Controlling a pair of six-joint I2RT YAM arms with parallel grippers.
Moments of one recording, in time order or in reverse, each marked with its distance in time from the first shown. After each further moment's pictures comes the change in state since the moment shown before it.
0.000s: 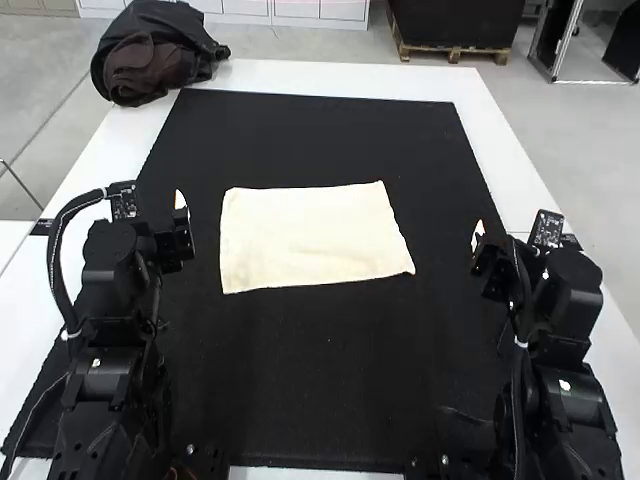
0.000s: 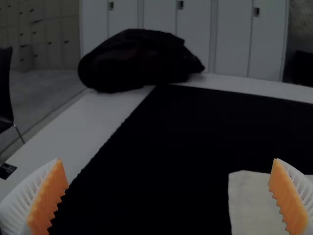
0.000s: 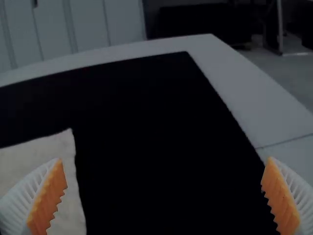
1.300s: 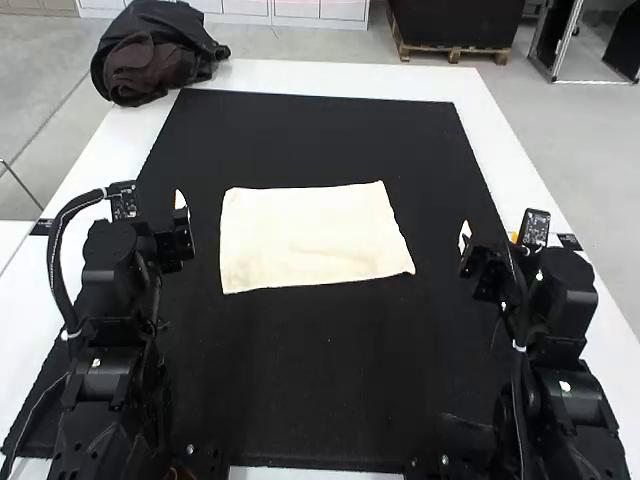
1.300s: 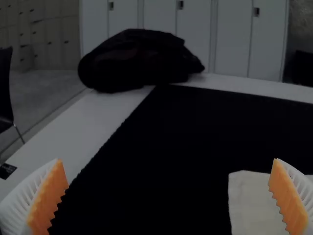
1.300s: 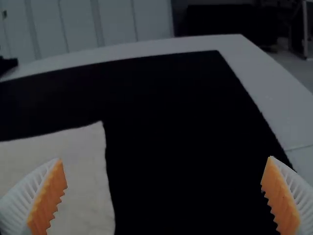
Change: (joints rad) left arm 0.000 0.000 0.000 0.000 0.000 0.000; right arm 0.101 0.000 0.000 -0.001 0.000 0.003
